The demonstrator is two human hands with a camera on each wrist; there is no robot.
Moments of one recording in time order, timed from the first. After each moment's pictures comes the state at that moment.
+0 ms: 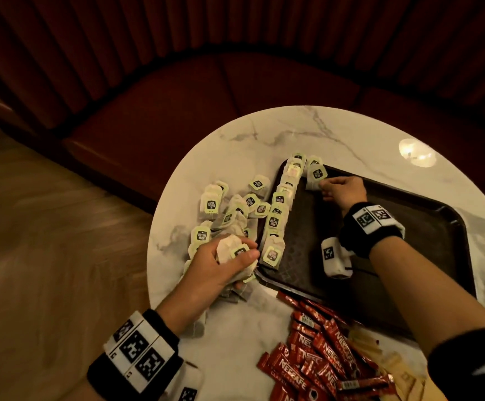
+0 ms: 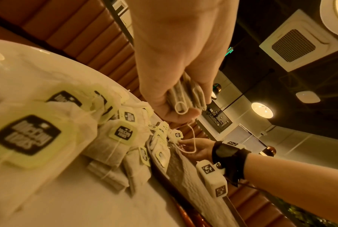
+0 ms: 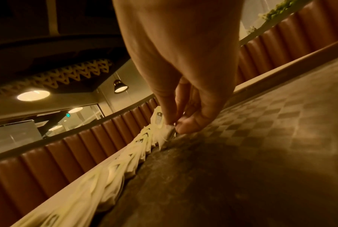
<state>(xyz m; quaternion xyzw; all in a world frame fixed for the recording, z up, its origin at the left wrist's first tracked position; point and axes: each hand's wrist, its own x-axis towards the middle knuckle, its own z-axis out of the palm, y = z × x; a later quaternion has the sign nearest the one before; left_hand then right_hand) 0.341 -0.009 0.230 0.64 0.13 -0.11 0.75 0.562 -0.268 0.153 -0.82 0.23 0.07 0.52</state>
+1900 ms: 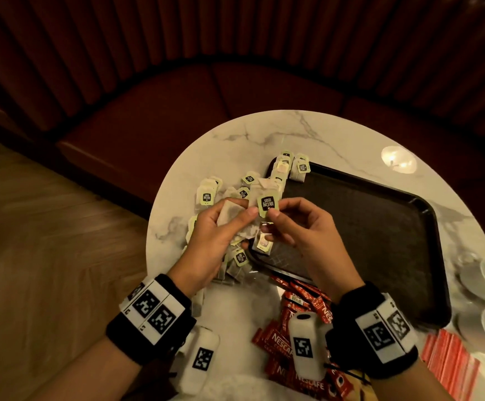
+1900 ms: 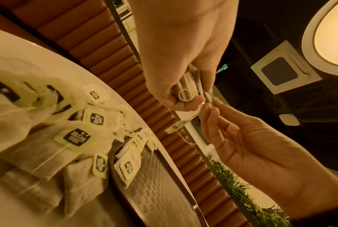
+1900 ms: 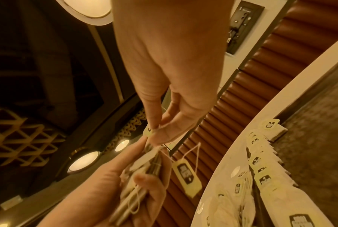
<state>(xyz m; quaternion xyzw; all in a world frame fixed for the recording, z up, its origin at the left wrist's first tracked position) 0.345 -0.023 0.266 0.57 0.08 -0.03 0.82 0.354 -0.182 0.291 -0.63 0.03 0.13 0.76</state>
